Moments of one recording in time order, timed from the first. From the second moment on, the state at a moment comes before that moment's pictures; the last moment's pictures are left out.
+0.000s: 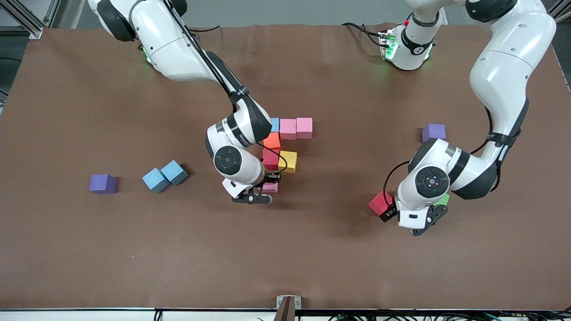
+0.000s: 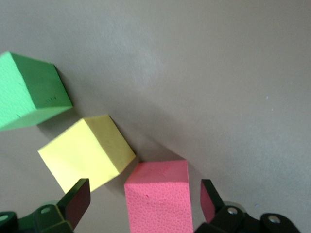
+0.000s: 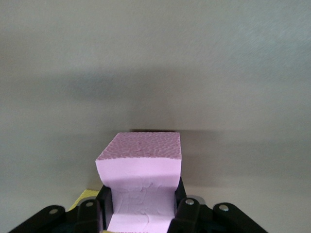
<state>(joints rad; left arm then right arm) 0.25 0.85 -0.72 -1.47 0.67 2.02 -1.28 0.63 0.83 -0.03 -1.35 0.33 2.17 0.50</state>
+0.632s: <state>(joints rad) 0.24 0.87 -0.69 -1.49 0.62 2.08 -1.39 0.64 0.84 -0.03 -1.35 0.33 2.16 0.47</state>
